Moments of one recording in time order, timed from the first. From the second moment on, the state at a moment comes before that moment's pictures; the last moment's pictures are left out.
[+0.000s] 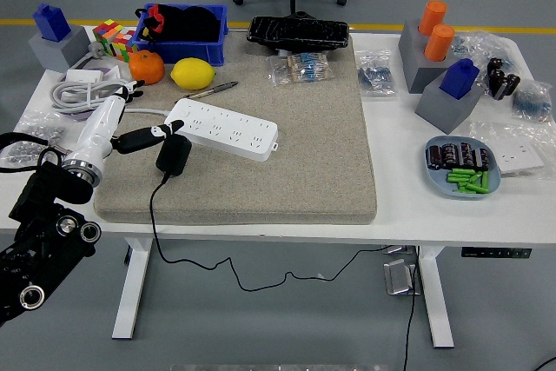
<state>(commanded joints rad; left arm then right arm) -0.33 0.27 -1.04 -1.28 1.77 0.35 0.33 -0.12 -0.27 1.44 0.34 -1.20 0.00 -0.10</state>
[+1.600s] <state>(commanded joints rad) -0.40 0.16 -0.84 -1.07 1.96 0.46 0.50 -0.12 -0.27 1.44 0.34 -1.20 0.00 -0.10</state>
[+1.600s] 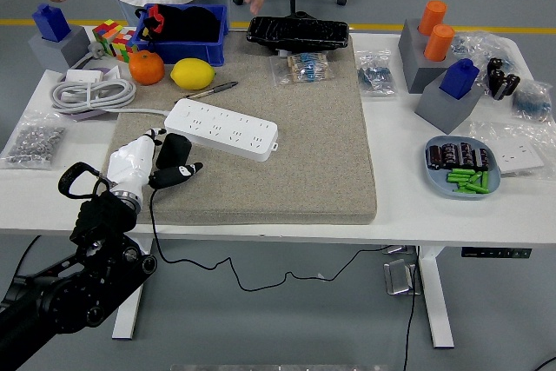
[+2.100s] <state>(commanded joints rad) -0.43 0.16 -0.80 -1.01 1.94 0.50 0.51 -0.12 -0.27 1.43 0.34 -1.20 0.00 -0.10</state>
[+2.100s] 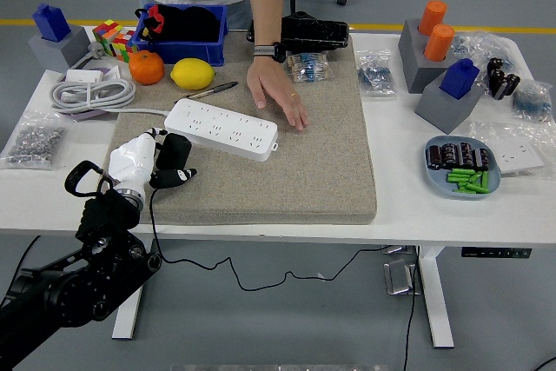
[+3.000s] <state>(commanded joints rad) -0.47 0.14 -0.77 -0.95 1.85 0.57 0.45 -0.12 -0.27 1.42 0.34 -1.21 0.00 -0.09</state>
